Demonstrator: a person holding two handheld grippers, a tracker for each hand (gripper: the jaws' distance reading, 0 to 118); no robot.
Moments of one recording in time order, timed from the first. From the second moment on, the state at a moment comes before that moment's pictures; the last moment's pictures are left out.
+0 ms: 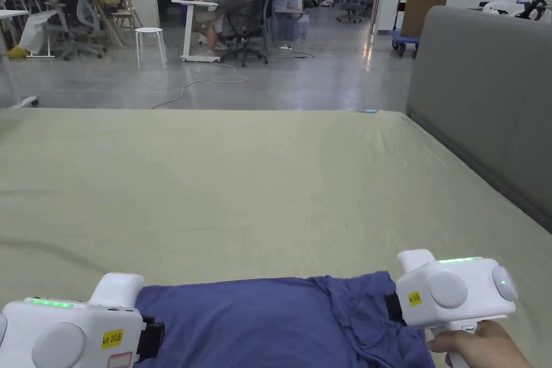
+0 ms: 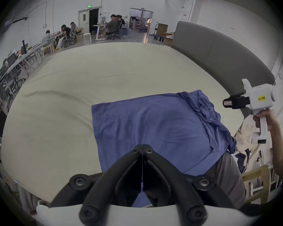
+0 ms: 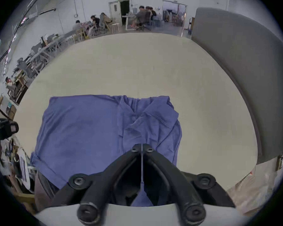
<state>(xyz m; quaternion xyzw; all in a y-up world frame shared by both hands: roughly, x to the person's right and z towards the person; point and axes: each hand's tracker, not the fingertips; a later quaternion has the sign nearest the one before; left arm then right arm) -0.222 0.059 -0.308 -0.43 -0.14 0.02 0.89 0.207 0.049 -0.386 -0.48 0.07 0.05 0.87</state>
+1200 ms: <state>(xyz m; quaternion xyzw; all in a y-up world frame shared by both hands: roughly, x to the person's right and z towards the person) -0.242 -0.039 -0.500 -0.50 -0.03 0.01 0.87 0.241 0.023 -0.490 -0.50 0.07 0.04 0.86</state>
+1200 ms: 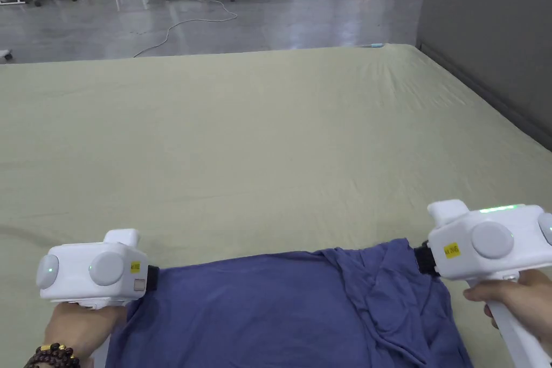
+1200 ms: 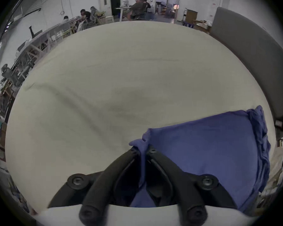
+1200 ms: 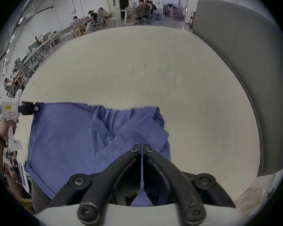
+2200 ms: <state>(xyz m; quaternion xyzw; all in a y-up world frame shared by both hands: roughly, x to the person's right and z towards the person) -0.268 0.037 -0.430 -0.40 -0.07 0.08 0.91 0.223 0.041 -0.546 -0.53 0.05 0.02 0.85</state>
